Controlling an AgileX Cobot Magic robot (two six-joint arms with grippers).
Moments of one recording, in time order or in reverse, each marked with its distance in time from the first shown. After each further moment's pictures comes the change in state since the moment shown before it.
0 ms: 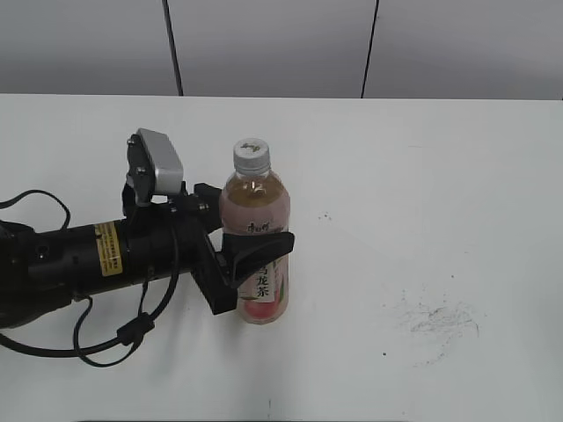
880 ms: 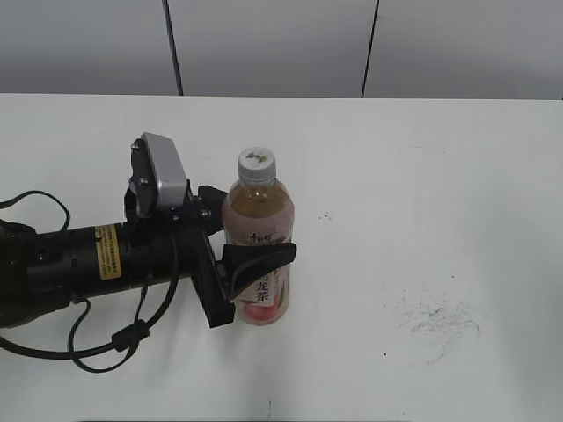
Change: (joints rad) left arm 0.000 0.000 0.000 0.046 -0.002 0.079; right arm 0.013 0.539 -0.212 0.211 -0.078 -0.286
